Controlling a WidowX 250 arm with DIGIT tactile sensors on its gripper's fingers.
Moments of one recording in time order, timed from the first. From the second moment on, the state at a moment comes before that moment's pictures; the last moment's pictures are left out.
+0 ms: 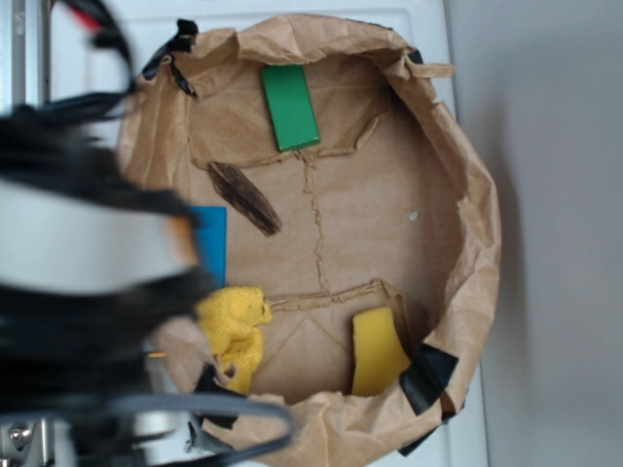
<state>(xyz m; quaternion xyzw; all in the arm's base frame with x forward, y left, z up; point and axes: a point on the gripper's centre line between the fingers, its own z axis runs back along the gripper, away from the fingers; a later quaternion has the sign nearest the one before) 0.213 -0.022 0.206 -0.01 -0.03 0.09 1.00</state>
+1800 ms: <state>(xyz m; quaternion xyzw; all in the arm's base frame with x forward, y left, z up) 0.262 0.001 0.051 -0.03 0.12 0.22 0.97</state>
